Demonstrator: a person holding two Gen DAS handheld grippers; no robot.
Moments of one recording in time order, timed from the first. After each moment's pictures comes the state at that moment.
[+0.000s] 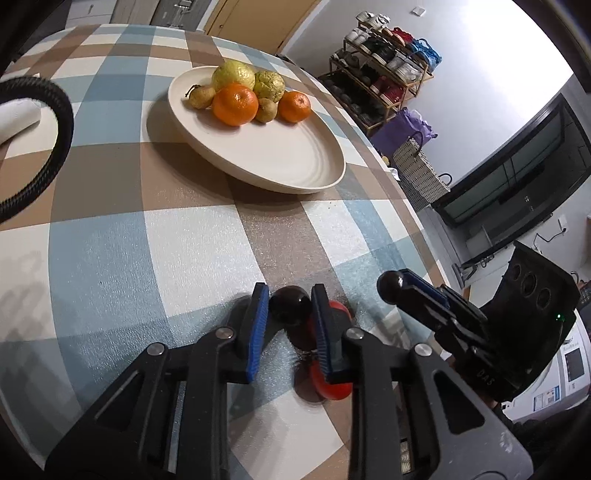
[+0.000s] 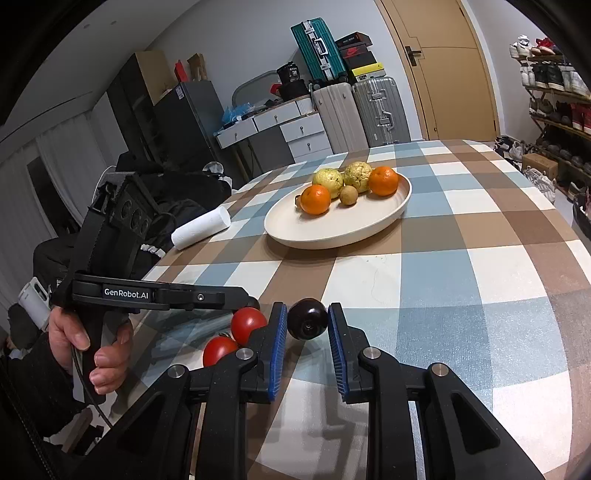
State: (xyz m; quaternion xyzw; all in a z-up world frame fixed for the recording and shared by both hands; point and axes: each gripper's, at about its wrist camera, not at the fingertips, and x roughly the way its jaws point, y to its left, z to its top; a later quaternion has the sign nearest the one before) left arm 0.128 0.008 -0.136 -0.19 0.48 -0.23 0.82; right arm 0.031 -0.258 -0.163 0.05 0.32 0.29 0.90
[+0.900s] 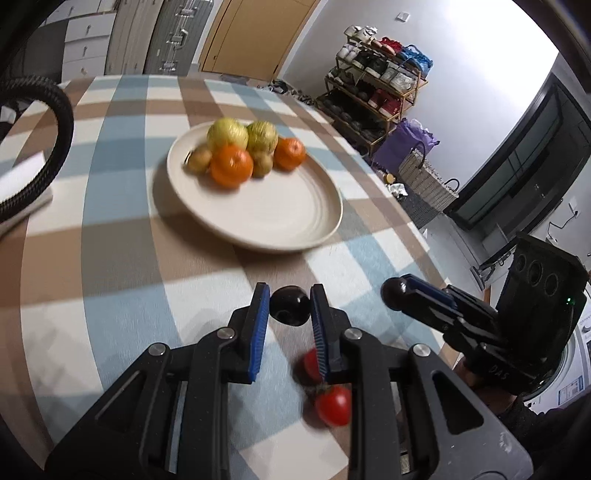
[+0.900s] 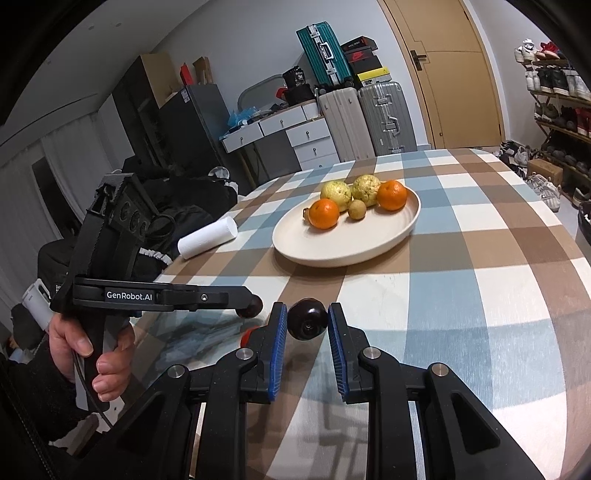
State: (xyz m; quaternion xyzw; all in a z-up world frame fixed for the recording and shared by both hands) left arm 0.144 0.014 -0.094 -0.15 0.43 -0.22 0.86; right arm 0.045 -0.253 -0.149 0.06 0.32 0.31 0.90
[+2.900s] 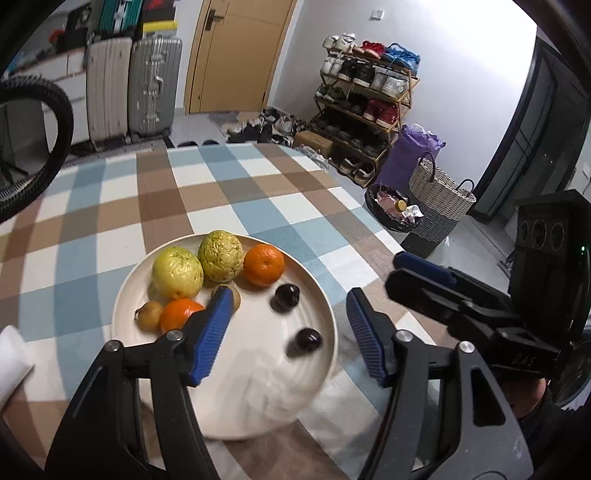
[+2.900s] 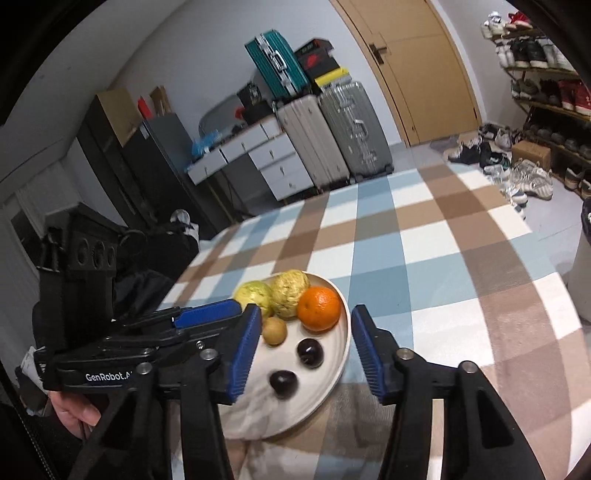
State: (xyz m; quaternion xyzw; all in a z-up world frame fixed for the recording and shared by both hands) left arm 0.251 -0.061 -0.045 -0.06 0.38 -0.21 0.90; right arm 0.211 -0.290 -0.112 0.12 0.31 0.26 0.90
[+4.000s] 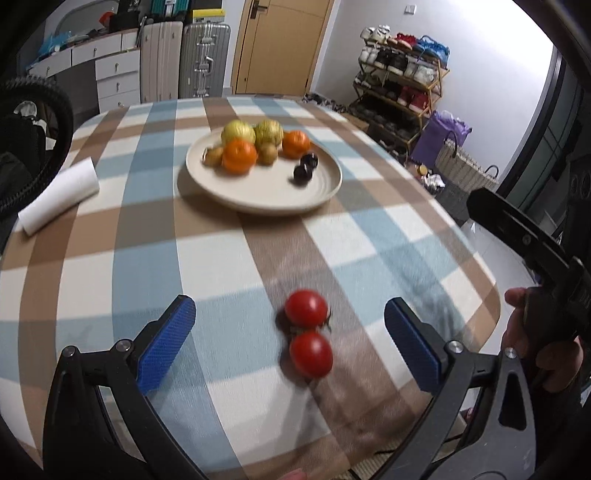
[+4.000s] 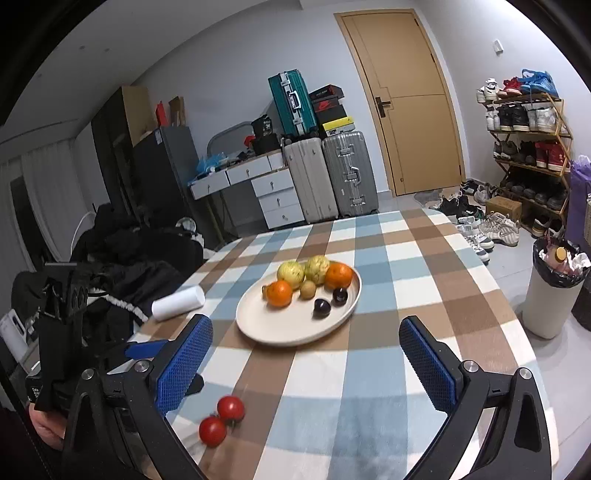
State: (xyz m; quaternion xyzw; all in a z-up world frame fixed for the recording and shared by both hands) left arm 0.057 -0.030 -0.088 -0.06 0.41 -0.13 0.90; right arm 0.031 -0.288 -0.085 0.06 0.24 0.22 0.94
